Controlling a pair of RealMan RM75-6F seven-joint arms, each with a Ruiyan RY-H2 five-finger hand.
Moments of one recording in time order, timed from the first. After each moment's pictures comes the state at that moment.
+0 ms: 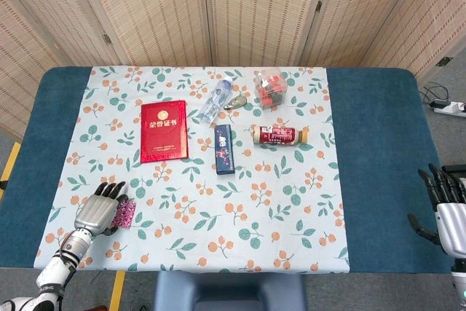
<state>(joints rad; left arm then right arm) -0.50 -1.30 0.05 -1.60 1.13 0.98 0.49 0.02 -1.09 0.06 -1.55 -1.52 1.53 0.07</state>
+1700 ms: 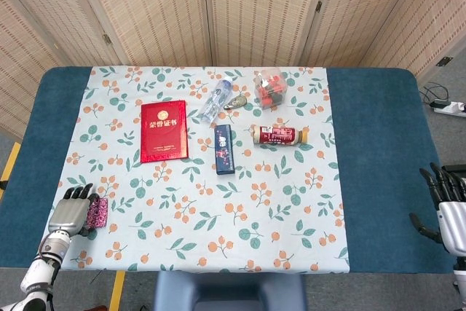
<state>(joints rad) -0.46 -1.27 0.03 -1.59 0.90 0.99 0.52 0.03 -1.09 0.06 -1.52 -1.51 1.51 0.10</state>
